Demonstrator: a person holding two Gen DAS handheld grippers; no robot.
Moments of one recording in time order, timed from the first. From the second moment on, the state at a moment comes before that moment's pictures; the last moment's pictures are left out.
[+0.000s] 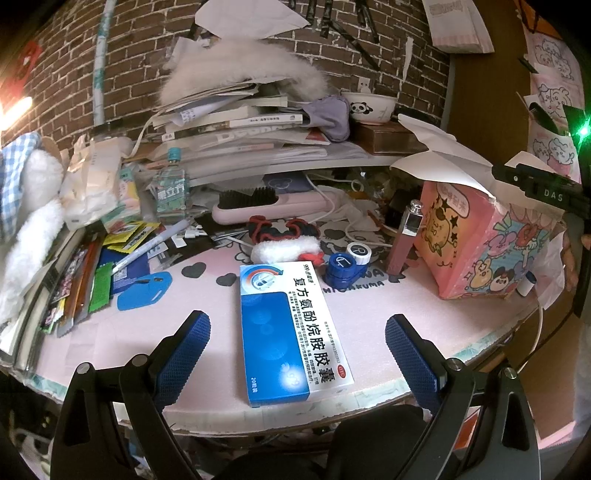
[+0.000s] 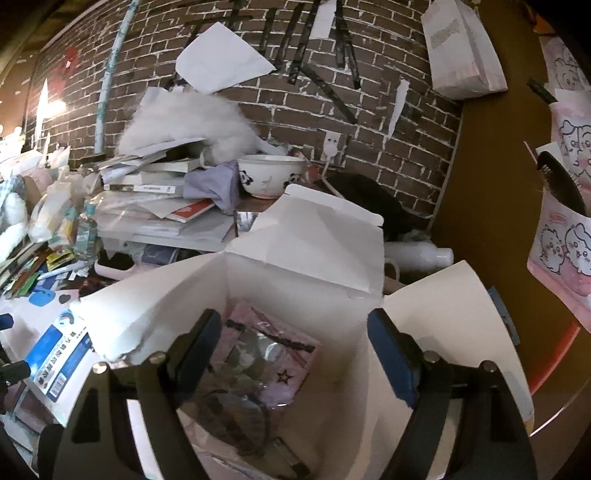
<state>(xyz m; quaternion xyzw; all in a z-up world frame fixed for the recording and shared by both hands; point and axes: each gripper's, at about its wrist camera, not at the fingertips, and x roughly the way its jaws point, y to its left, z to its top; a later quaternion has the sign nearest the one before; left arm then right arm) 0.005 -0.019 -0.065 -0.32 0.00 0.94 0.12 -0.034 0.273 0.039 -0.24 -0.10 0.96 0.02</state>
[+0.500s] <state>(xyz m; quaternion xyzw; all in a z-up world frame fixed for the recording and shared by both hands) 0.008 -0.044 -0.067 -0.32 -0.02 0.94 0.10 -0.002 0.209 0.051 -0.21 -0.05 0.97 -0.14</state>
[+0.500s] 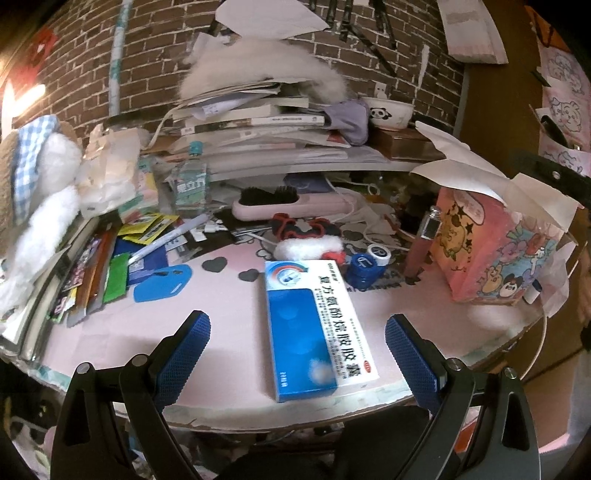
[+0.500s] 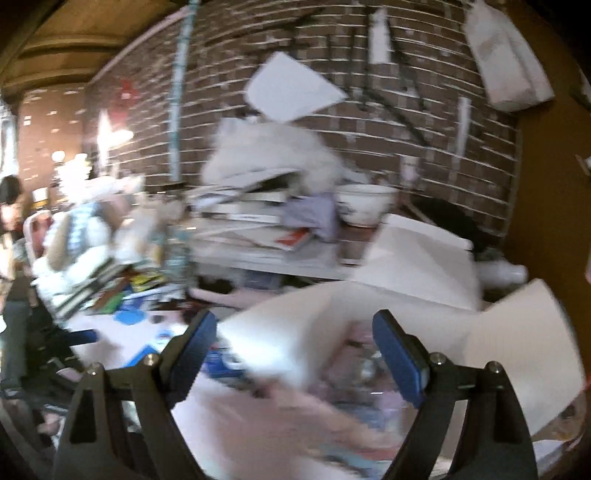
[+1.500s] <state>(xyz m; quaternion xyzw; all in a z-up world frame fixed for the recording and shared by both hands) -0.001 -0.088 -0.088 -0.35 -0.04 0.93 0.05 0.012 0.111 -0.055 -0.30 -0.04 0.92 -0.25</state>
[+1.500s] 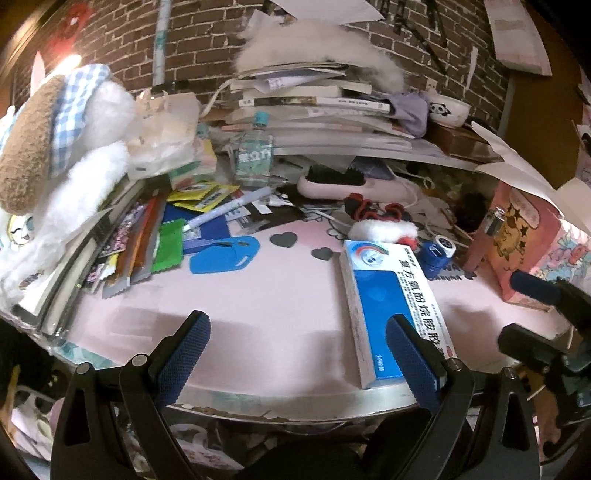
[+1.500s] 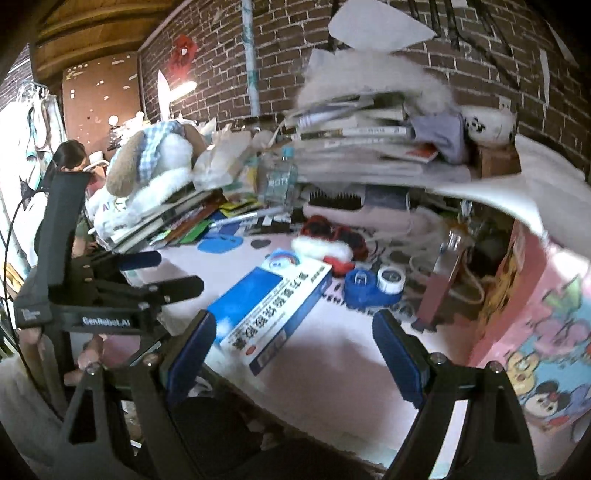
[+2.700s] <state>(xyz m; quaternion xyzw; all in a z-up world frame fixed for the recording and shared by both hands) -0.024 0.008 -0.122 -0.37 0.03 0.92 0.09 0.017 0.192 -0.075 -0.30 0.04 0.93 -0.20</state>
